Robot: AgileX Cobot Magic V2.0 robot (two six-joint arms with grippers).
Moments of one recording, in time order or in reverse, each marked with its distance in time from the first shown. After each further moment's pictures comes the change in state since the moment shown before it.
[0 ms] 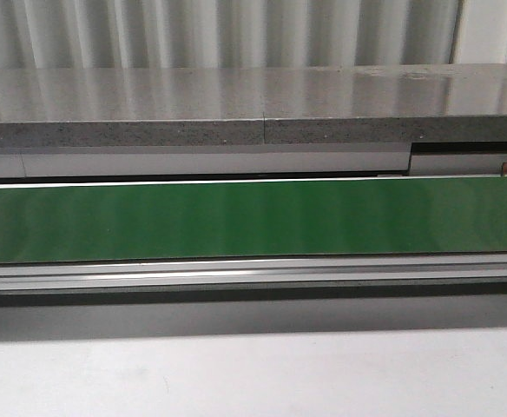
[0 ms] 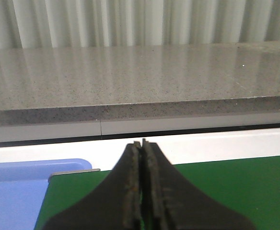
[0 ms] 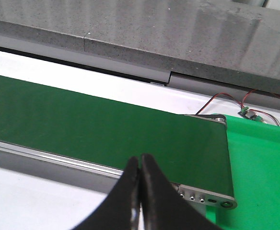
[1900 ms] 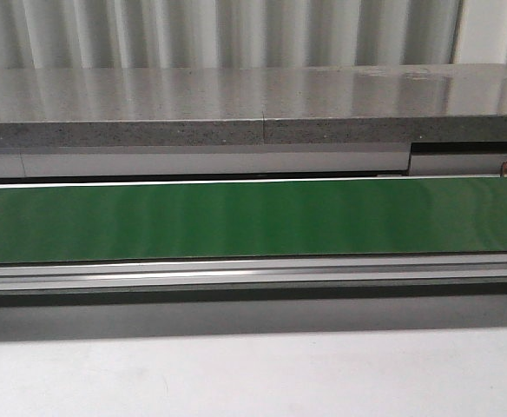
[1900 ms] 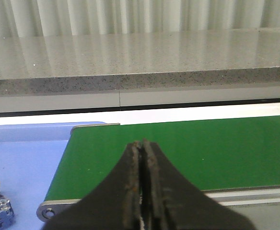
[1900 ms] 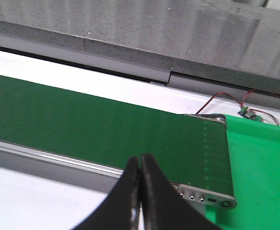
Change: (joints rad) left arm 0.070 -0.353 0.230 0.188 0.128 -0.163; right arm 0.000 0.000 0.002 0.000 0.000 0.000
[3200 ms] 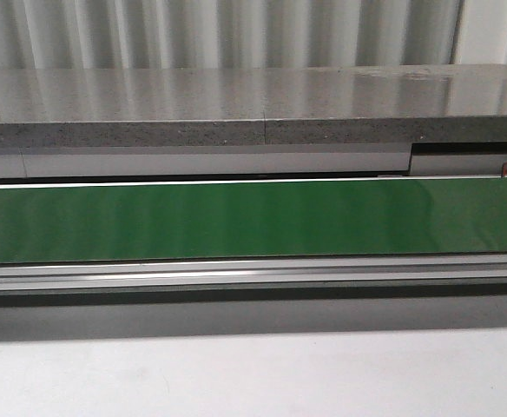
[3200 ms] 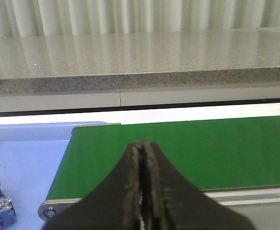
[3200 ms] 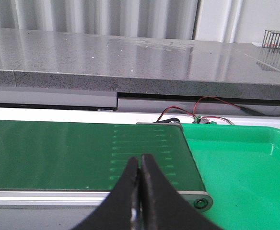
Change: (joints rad) left arm 0.002 0.000 0.000 0.000 0.002 0.000; right arm -0.107 -0.205 0.514 -0.268 -0.574 0.324
